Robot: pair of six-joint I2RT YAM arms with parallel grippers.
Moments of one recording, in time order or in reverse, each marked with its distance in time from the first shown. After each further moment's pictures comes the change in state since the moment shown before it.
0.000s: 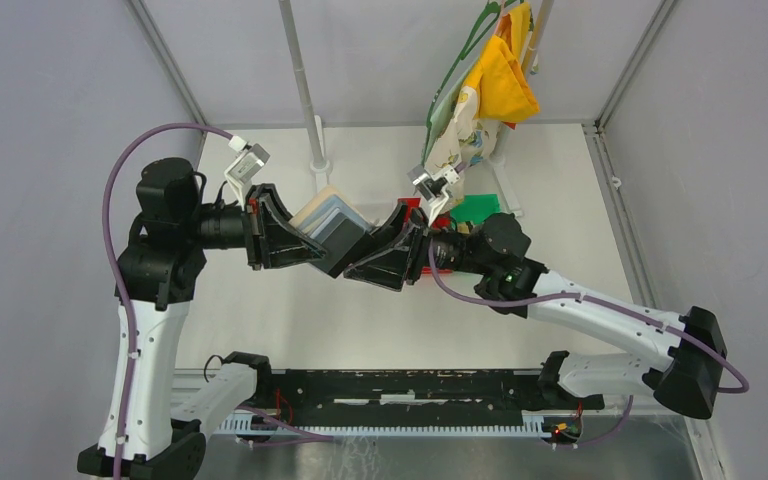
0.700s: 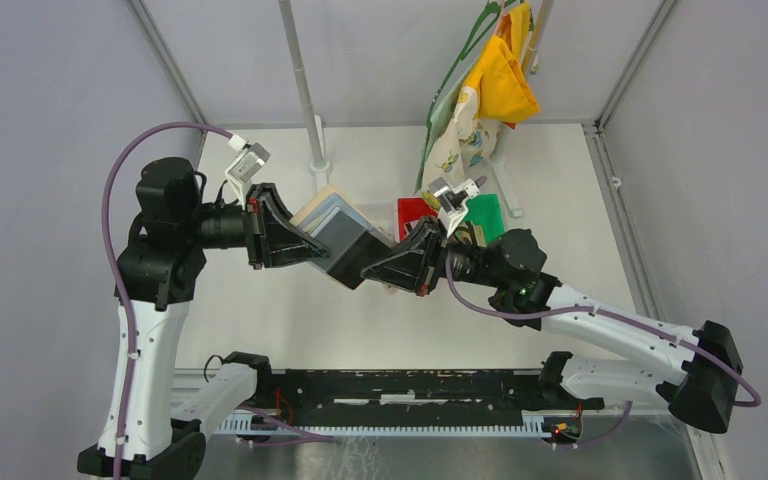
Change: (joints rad) left arm -0.001 0.002 0.010 0.003 -0.013 -0.004; right arm -0.011 -0.095 -0.130 0.046 0.040 0.020
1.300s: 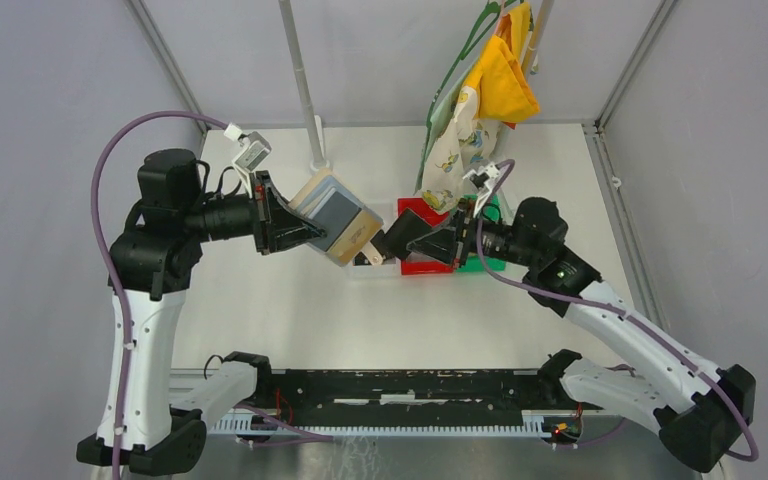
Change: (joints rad) left arm 0.000 0.063 0.112 -0.178 -0.238 0.146; right arm -0.335 -0.146 -0.009 -0.496 -0.123 -0.203
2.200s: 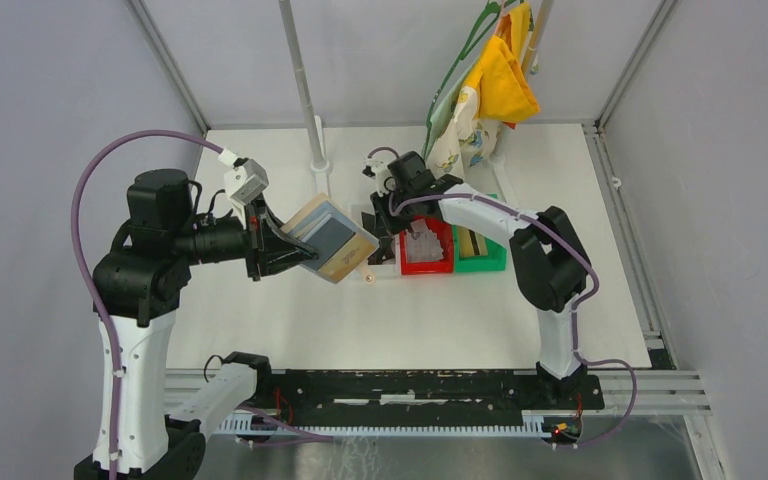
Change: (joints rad) left arm 0.000 -0.058 0.025 -0.183 -0.030 0.272; right arm 0.008 1.050 0.723 -0.563 0.222 -0.459
